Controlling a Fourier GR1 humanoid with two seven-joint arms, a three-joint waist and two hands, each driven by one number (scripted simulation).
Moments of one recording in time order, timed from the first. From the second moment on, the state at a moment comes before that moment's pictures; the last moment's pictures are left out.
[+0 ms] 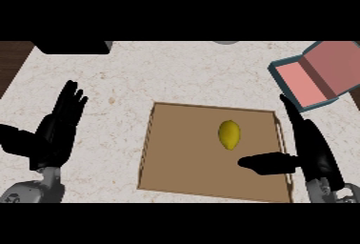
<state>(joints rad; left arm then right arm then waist) -0.10 0.29 -0.10 -1.65 0.28 0.27 0.16 -0.22 -0.51 0.43 -1.92 0.30 -0.32 1.08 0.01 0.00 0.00</state>
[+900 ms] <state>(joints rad) -0.11 0.24 -0.04 -1.65 0.23 0.22 0.19 -0.23 -0.24 0.37 -1.71 0.48 -0.27 1.01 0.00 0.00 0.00</state>
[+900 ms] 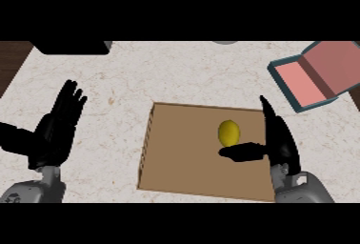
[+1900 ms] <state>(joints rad) -0.11 0.17 0.02 -1.67 0.17 0.16 0.23 -0.23 -0.09 0.26 -1.53 0.59 -0.18 0.93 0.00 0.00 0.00</state>
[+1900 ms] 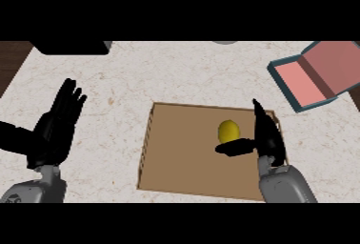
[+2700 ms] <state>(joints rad) -0.12 0.13 0.05 -1.64 0.13 0.13 0.21 -0.23 -0.01 0.22 -1.40 0.64 -0.18 0.82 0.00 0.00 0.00</state>
